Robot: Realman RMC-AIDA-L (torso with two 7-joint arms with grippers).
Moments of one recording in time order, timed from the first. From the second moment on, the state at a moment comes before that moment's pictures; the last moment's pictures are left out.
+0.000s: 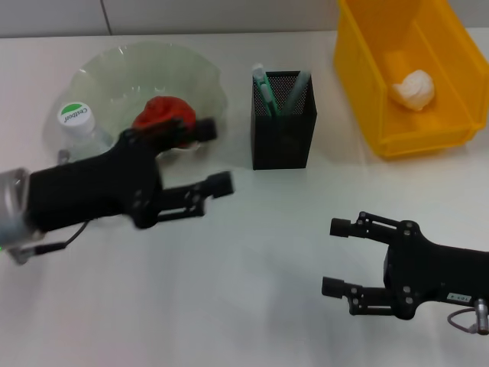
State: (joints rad) left arm -0.34 -1.98 1.35 0.60 1.16 1.68 -1.19; right arm 0.27 2.08 -1.03 -0.53 -1.64 -1.70 0.99
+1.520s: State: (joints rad) left arm -0.27 -1.99 1.25 0.48 1.48 1.71 -1.03; right arm 0.33 2.08 -1.04 -0.50 -1.67 -1.73 0.99
